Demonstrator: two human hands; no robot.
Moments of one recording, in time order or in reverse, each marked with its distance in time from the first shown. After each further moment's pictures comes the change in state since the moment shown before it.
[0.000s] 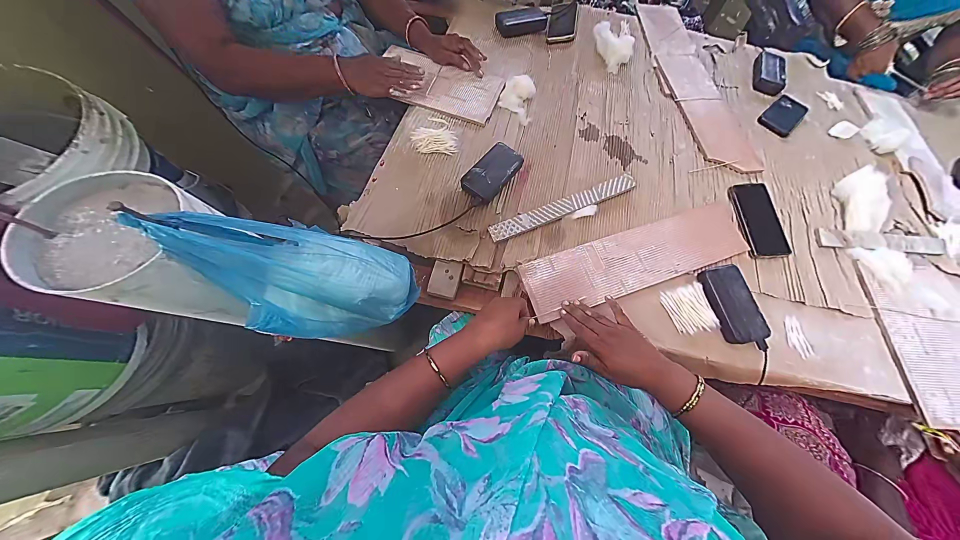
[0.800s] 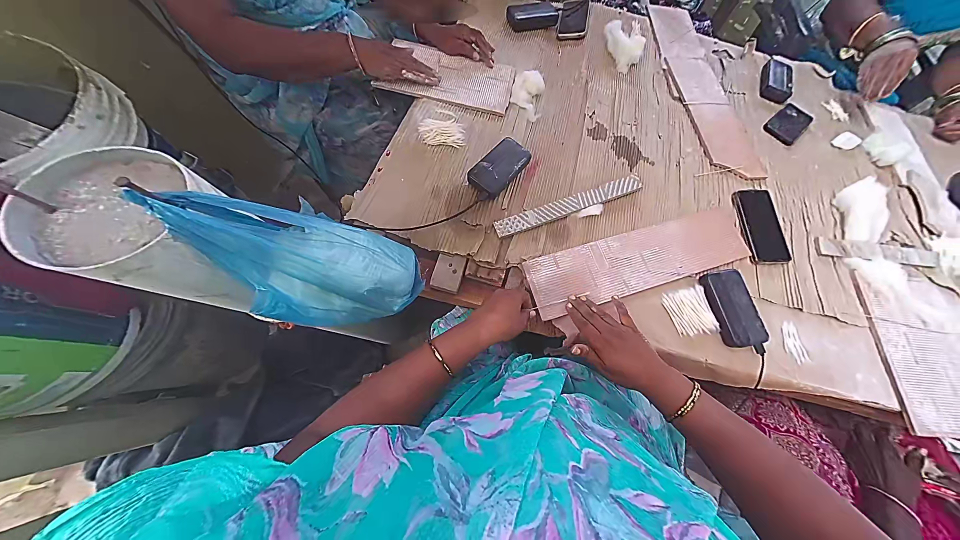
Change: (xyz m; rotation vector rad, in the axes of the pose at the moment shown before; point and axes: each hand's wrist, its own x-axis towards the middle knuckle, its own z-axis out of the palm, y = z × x) left_hand 0.005 -0.003 -0.001 -0.013 0.040 0.016; right_hand 0.000 -0.005 0.010 -0.074 0.125 0.052
